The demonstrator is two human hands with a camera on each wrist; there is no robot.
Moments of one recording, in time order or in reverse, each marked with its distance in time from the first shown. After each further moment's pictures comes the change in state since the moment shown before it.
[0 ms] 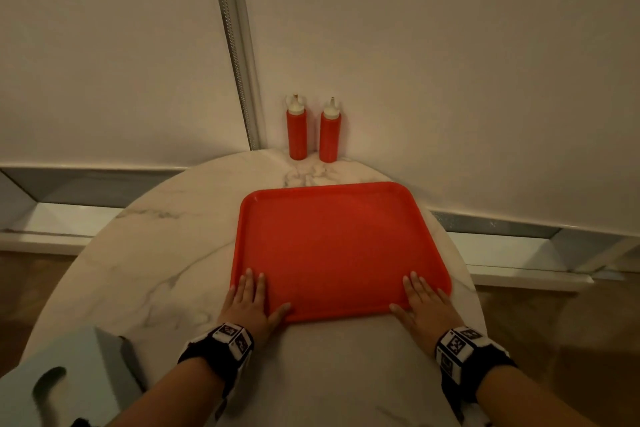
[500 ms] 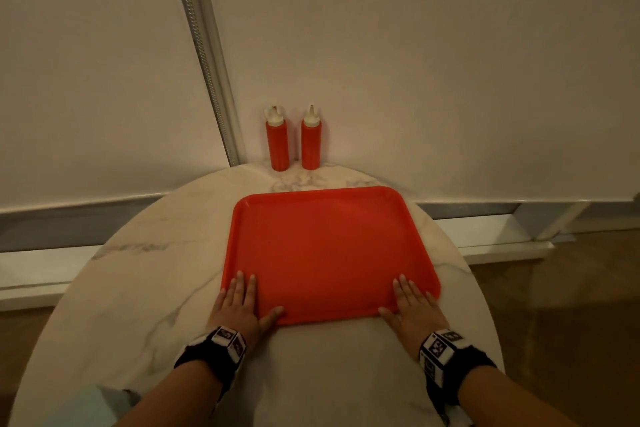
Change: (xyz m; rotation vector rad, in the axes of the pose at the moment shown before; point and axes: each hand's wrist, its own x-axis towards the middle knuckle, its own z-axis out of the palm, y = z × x) left_hand 0.037 -0.045 -0.020 0.087 0.045 0.117; right_hand -0.011 -0.058 0.011 0.075 0.026 0.170
